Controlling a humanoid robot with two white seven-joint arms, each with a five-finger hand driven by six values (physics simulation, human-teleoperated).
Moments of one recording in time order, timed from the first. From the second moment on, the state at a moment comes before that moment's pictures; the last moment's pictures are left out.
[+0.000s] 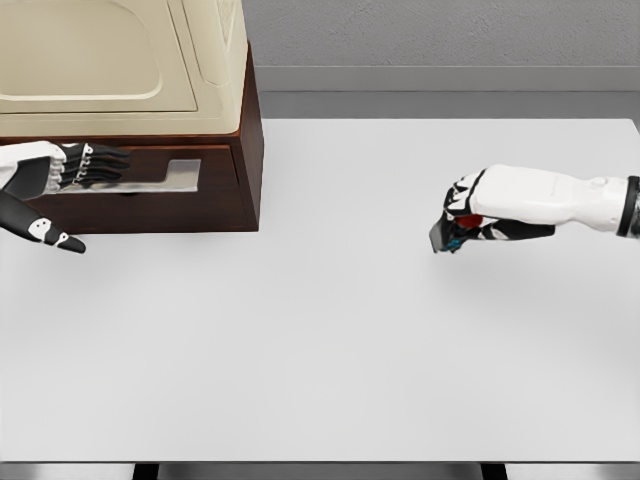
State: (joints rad) left arm -0.67 1.28 -0.75 -1.69 0.89 0.13 -0.61; right arm -0.59 -0.93 0.58 -1.63 0.08 -0.61 0.61
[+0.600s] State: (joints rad) left arm -0.65 1.36 -0.75 -1.75 0.97 0.13 -0.61; right arm -0.71 -0.88 0.67 -1.63 0.08 -0.61 0.61
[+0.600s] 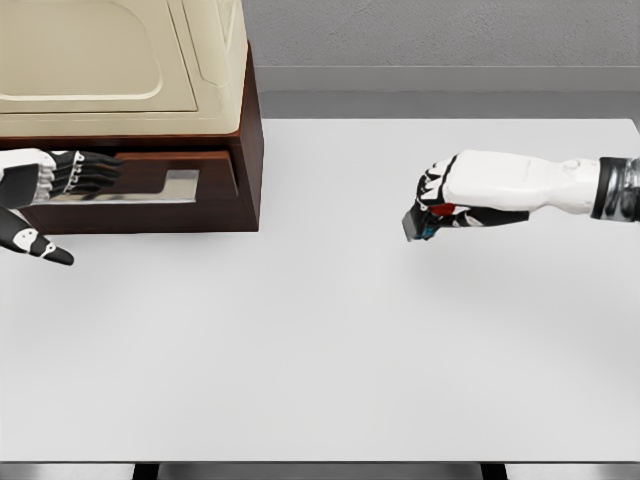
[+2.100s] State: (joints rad) left arm -0.57 1.44 -0.73 -1.77 1.23 0.13 -0.61; right arm -0.97 -0.73 0.90 -1.59 0.09 -0.61 0.61
